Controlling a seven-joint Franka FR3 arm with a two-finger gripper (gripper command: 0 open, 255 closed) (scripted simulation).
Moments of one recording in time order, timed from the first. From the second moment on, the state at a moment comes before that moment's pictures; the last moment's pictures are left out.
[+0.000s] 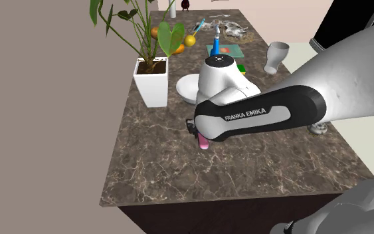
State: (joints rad) arm -0.07 -0.22 0.13 -2.59 0.02 2.46 0.65
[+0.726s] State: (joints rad) arm -0.06 -0.24 0.14 -2.57 0.02 2.42 0.65
